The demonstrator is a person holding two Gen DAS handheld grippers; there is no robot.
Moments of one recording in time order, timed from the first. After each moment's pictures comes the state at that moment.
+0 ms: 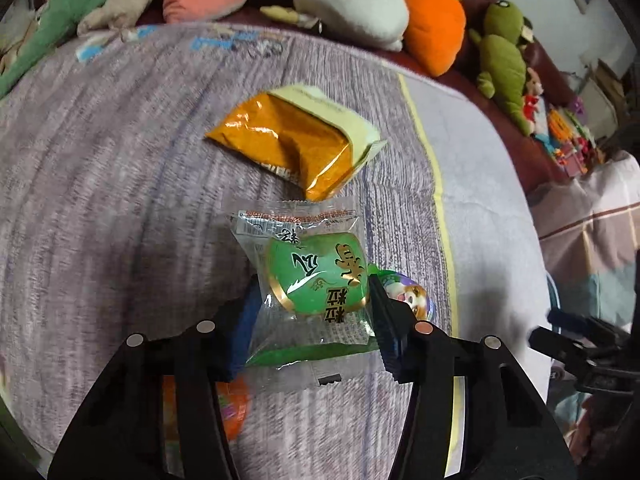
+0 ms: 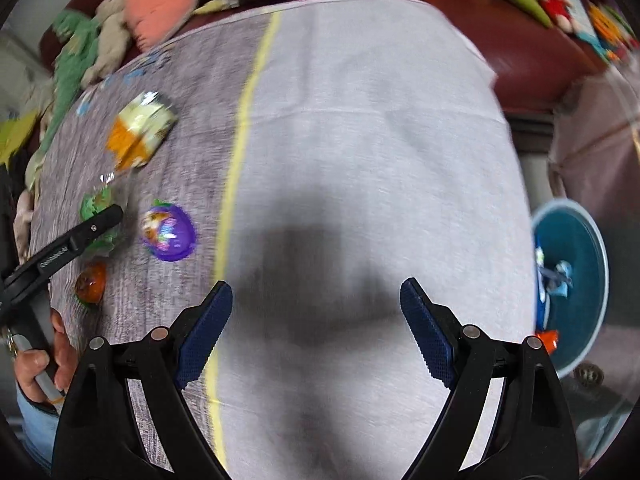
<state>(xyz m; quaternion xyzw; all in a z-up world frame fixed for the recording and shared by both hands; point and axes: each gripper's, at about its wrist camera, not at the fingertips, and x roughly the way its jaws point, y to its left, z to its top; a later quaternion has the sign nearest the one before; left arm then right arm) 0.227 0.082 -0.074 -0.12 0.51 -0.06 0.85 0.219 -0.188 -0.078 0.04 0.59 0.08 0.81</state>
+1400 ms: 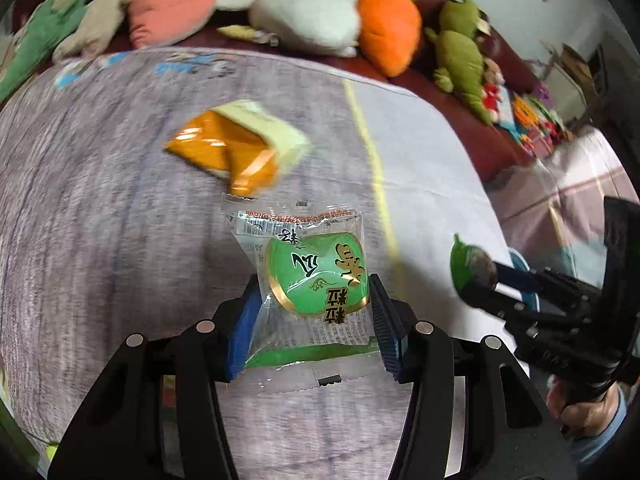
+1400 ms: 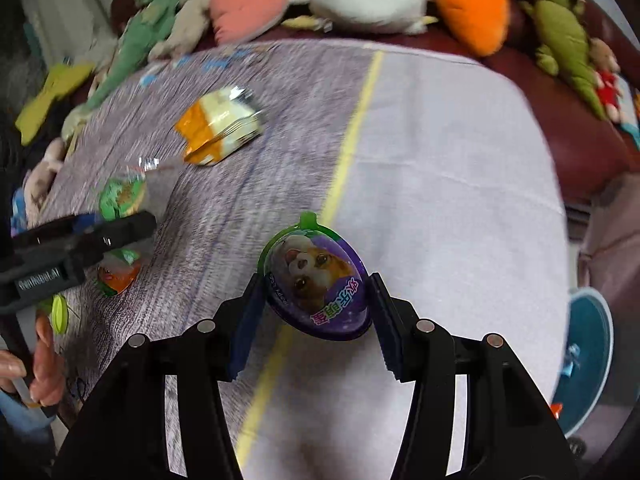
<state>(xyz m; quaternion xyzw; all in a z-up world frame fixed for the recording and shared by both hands) 0.200 0.046 -0.055 -0.10 0.49 -0.12 0.86 0.211 -0.145 -0.065 -0.02 0.51 0.16 0.85</state>
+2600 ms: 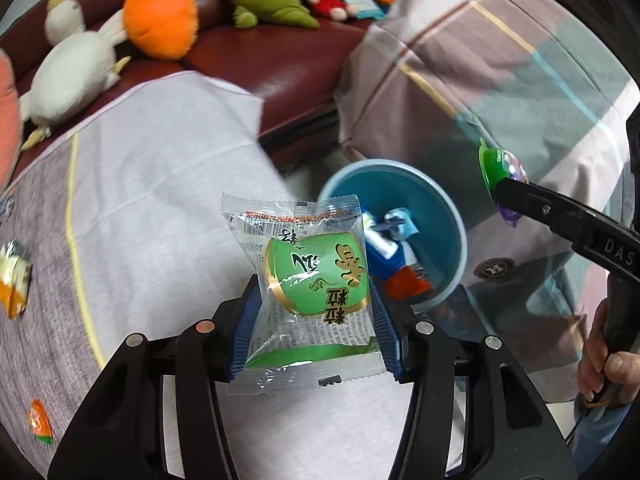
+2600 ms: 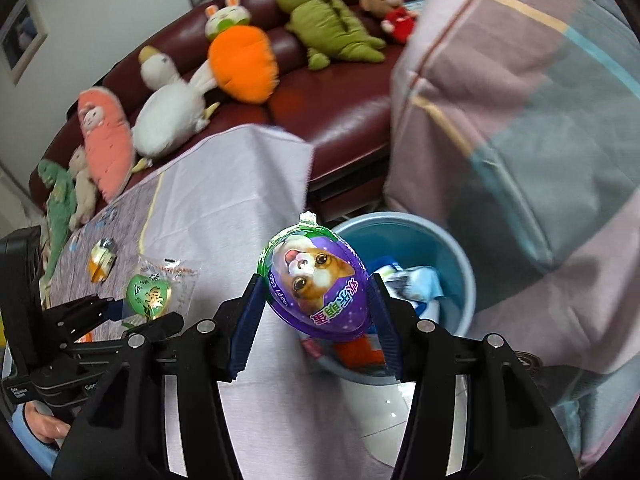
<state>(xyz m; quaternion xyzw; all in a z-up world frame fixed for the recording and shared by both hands) 0.168 -0.280 -0.041 0.11 0.50 -0.28 0.81 0.091 -0.470 -0.022 0.19 0.41 -0.04 0.89</state>
